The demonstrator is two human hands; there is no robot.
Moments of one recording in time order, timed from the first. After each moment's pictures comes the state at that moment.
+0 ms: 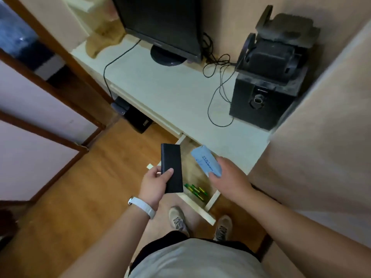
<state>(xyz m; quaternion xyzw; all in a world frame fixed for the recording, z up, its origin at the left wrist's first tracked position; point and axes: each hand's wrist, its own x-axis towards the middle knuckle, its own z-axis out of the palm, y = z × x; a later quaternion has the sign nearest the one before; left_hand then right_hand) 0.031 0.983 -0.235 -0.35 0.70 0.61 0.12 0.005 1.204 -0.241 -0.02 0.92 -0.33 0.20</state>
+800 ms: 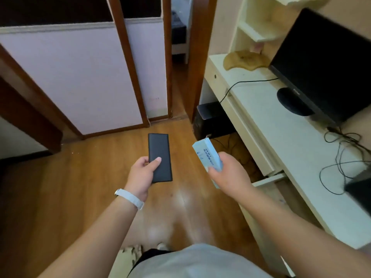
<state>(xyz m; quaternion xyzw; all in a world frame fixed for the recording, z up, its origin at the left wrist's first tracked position) 0.196 0.643 -0.187 -0.44 0.52 0.72 -0.13 0.059 0.838 -0.164 -0.26 0.92 -0.23 0.16</state>
